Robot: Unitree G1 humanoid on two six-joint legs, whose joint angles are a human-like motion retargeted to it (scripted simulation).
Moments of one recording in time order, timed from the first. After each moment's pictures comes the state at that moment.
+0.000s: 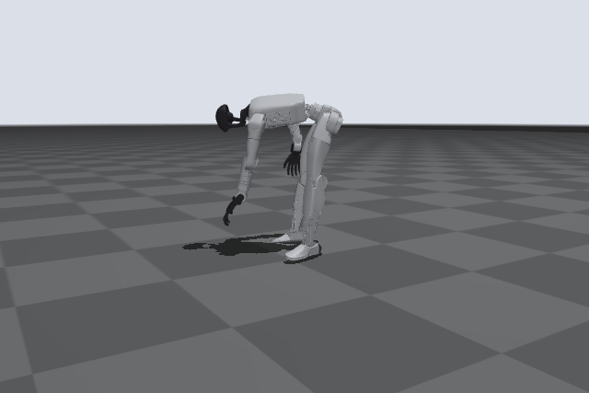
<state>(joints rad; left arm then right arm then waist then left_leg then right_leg) -1.75 0.84 -1.05 1.36 0.29 -0.04 0.43 -0.56 -0.45 0.62 0.42 0.38 -0.29 -0.54 -0.42 -0.15 0.52 -1.38 0.36 0.66 0.13 0.28 -0.26 -1.48 -0.03 -0.19 0.06 0.40 0.26</state>
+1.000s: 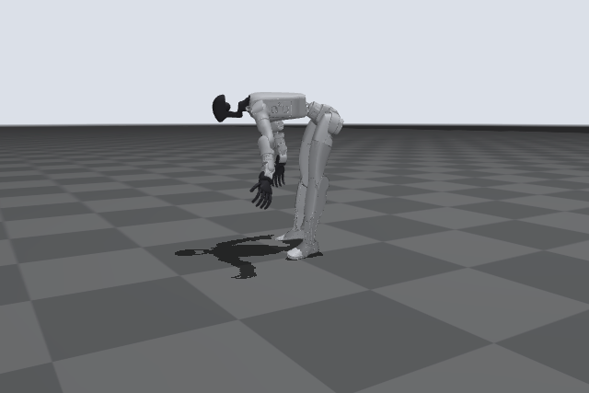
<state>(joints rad) -1.14 0.98 -0.22 1.33 -1.28 -0.38 0.36 -0.73 -0.49 0.53 0.72 0.47 -0.20 -0.60 -0.15 -0.06 0.52 -1.30 0.23 0.61 0.06 0.26 -0.26 -1.28 -0.13 -0.31 -0.03 0.38 0.26</state>
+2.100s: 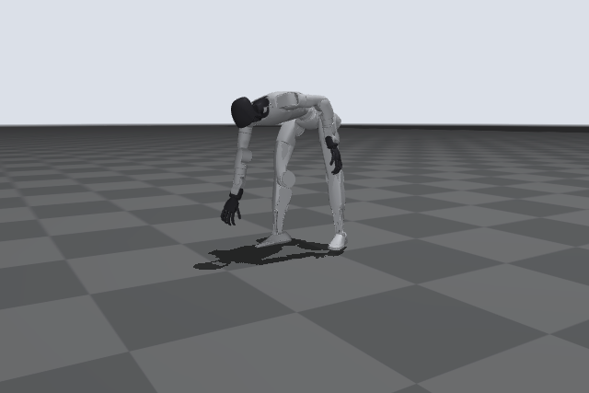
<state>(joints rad) -0.19 0.36 -0.33 0.30 -0.66 -0.41 0.30 -1.75 -0.67 1.08 1.48 -0.45 0.11 -0.28 0.09 0.12 0.52 -1.24 0.09 0.22 -0.08 0.27 -0.26 -1.44 -0.25 -0.56 0.07 0.35 0.26</state>
